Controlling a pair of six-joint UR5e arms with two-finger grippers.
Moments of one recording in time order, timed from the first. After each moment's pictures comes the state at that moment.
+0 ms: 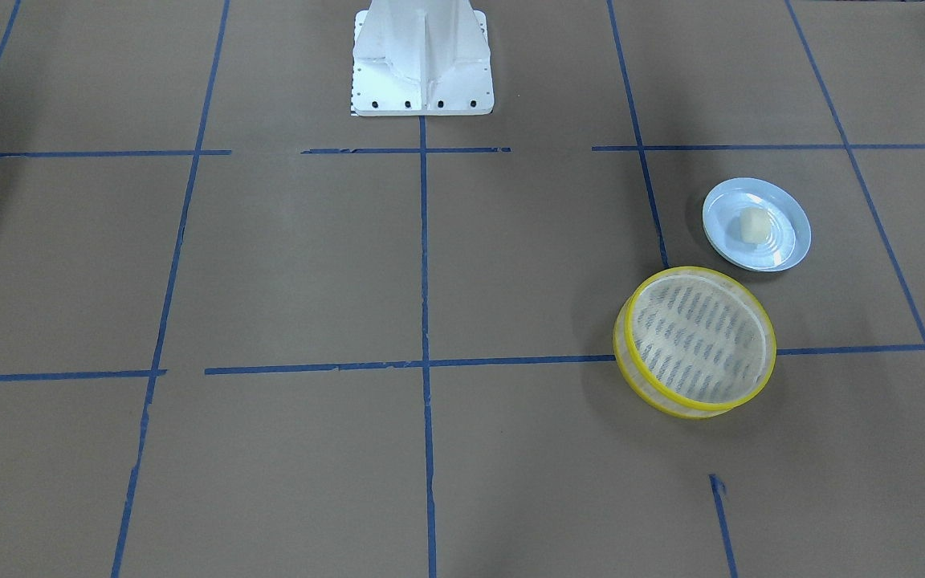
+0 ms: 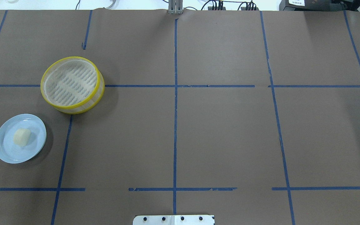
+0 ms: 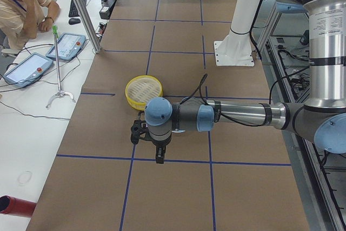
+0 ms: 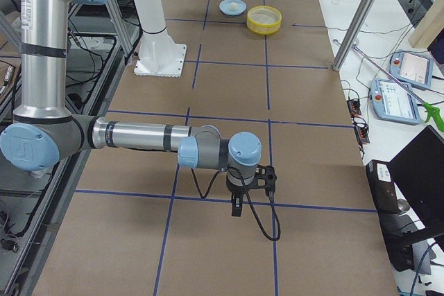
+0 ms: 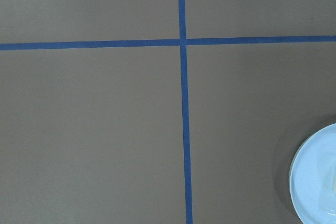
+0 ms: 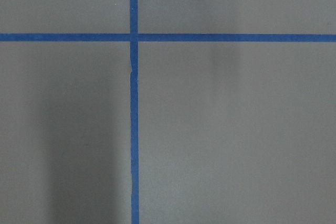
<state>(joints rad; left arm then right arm) -1.61 -1.44 -1.75 -1.52 -2.41 0.06 1.57 -1.68 1.65 -1.57 2.29 0.01</state>
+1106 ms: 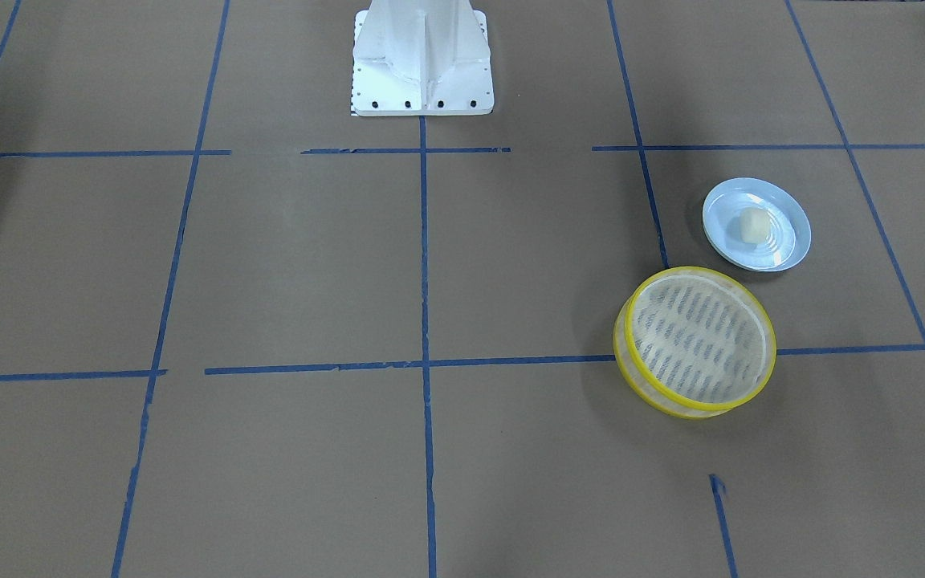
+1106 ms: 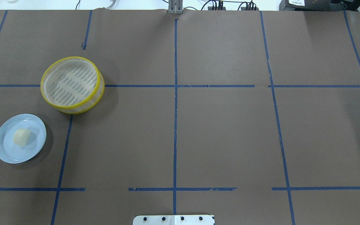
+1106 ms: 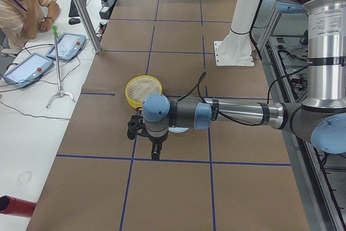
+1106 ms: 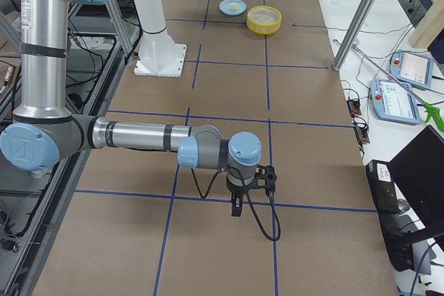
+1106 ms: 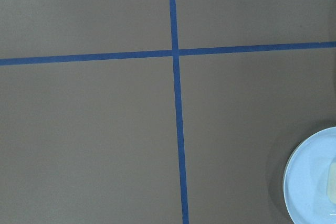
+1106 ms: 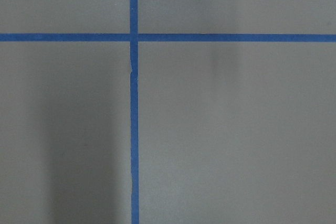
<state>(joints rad) -1.61 -1.46 -1.75 -1.55 -2.42 0.07 1.57 -1.68 1.65 -1.57 2.29 0.01</state>
